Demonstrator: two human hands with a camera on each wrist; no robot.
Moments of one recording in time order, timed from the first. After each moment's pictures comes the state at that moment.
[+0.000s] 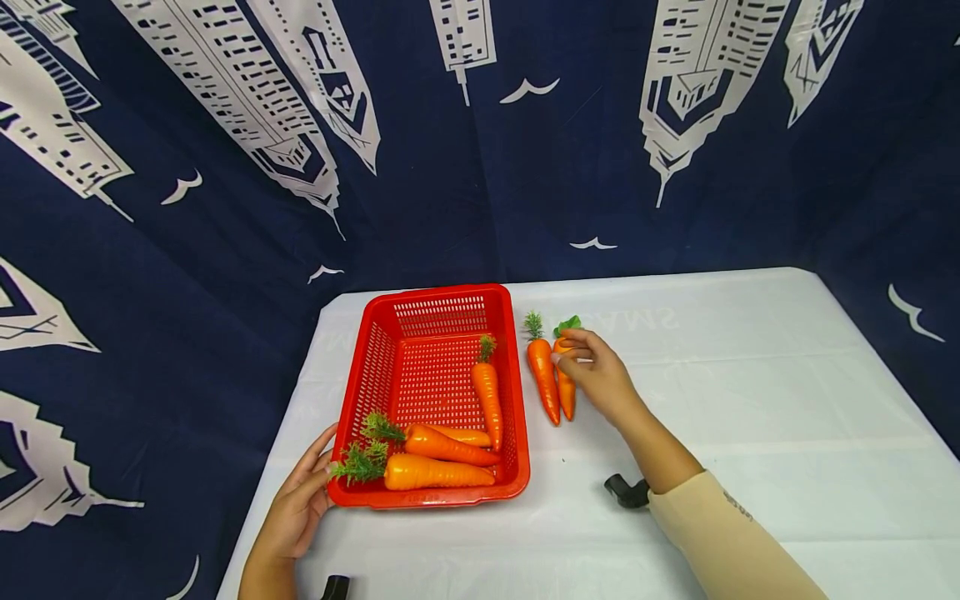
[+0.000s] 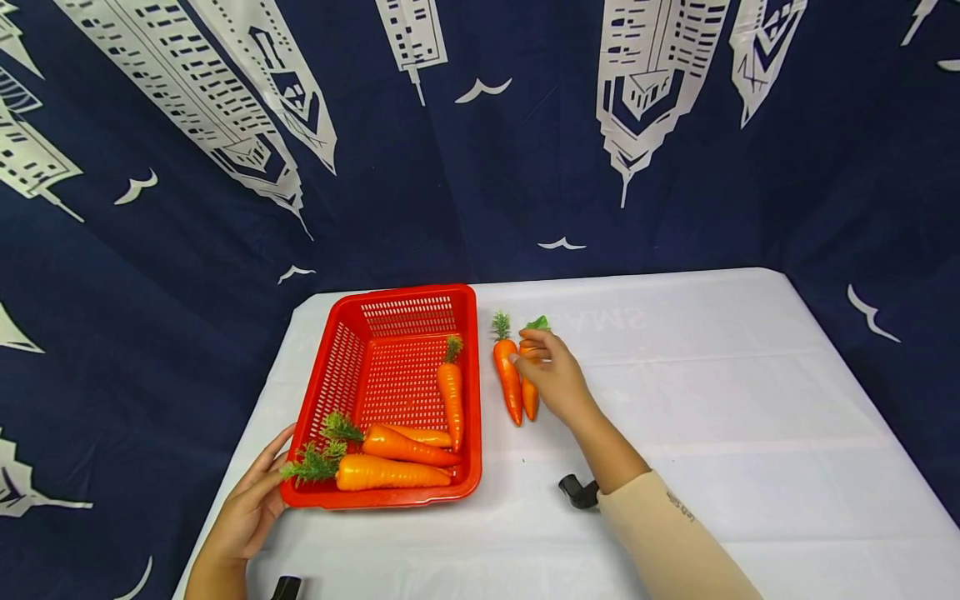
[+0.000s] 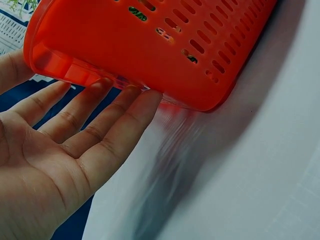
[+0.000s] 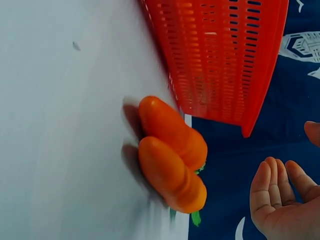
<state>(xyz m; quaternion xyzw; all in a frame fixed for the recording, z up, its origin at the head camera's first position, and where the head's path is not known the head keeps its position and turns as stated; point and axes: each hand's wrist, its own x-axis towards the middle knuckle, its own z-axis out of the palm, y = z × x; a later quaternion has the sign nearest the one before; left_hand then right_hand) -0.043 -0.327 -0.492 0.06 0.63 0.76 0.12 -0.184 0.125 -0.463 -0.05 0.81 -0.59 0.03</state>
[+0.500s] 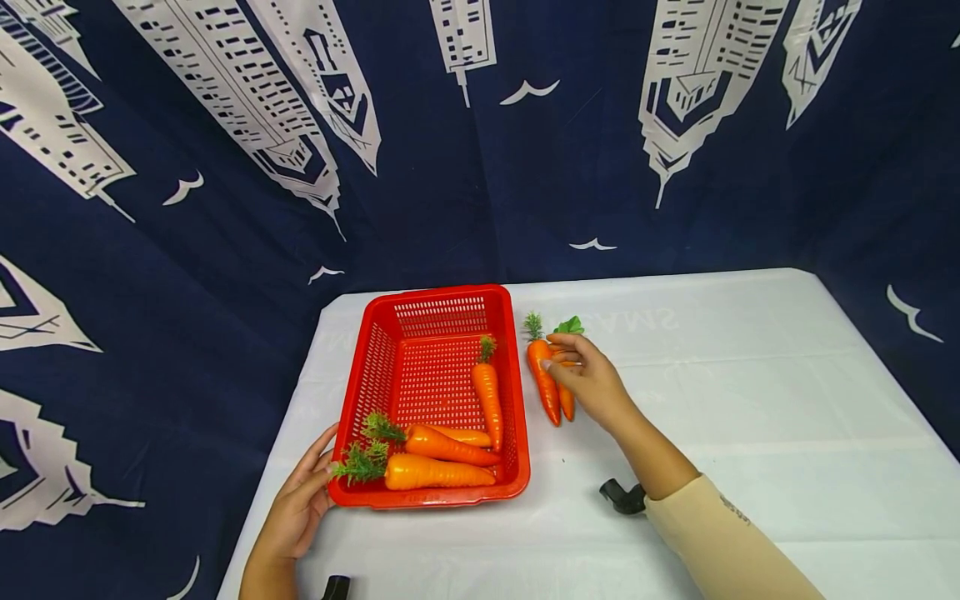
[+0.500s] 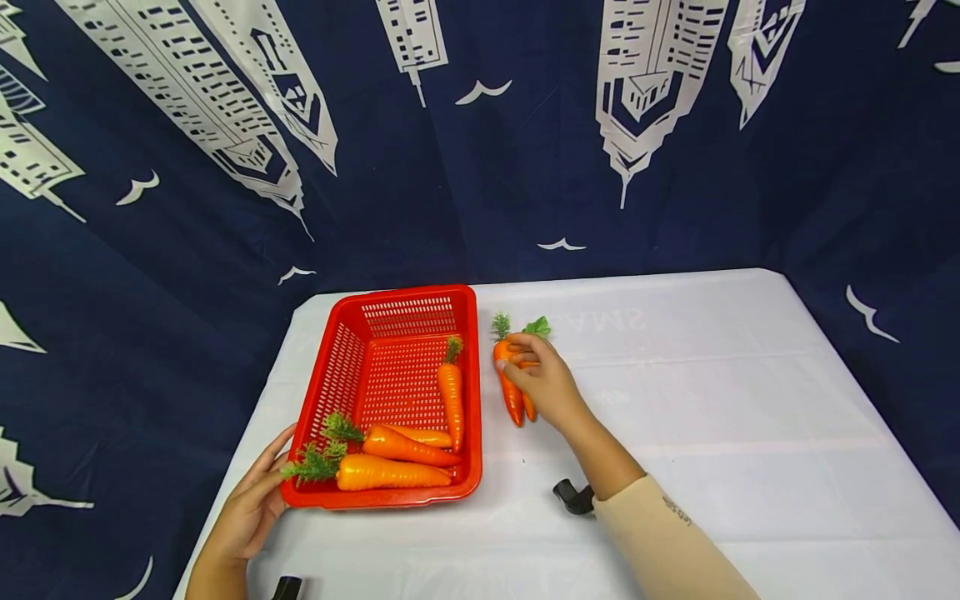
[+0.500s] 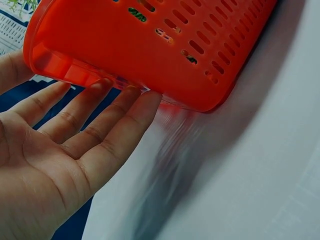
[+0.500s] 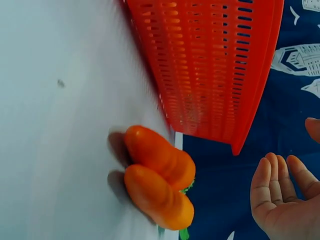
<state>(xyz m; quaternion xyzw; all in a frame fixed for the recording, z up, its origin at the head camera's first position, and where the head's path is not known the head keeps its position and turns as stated) -0.043 -0.327 -0.492 0.05 0.64 0.76 0.11 -0.173 0.114 -0.455 -0.08 0.80 -0.60 0.04</state>
